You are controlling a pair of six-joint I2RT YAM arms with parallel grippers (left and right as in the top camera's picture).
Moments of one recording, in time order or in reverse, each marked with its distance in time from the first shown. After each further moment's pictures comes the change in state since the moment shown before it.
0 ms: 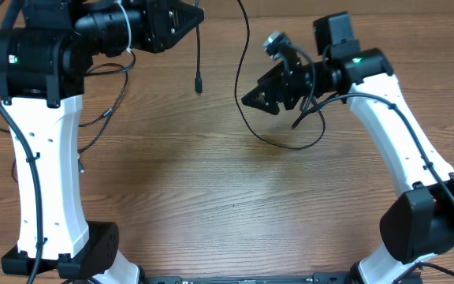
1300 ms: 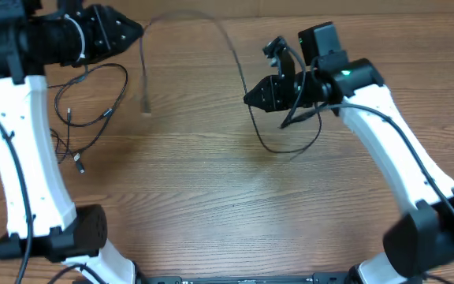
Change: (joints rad) left arm 0.198 0.087 -0.004 -0.277 -0.235 0.061; right arm 0.059 -0.092 -0.035 -0.008 0.148 0.557
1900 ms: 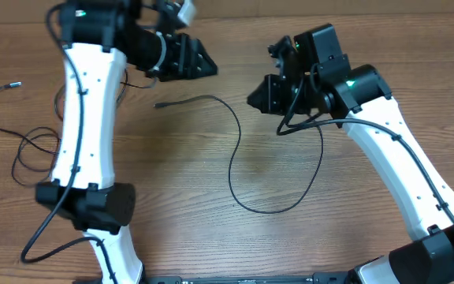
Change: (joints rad) left arm -0.265 0.167 -0.003 -0.151 0.044 0.188; right arm 0.049 -0.063 0.014 -0.076 0.195 0.213
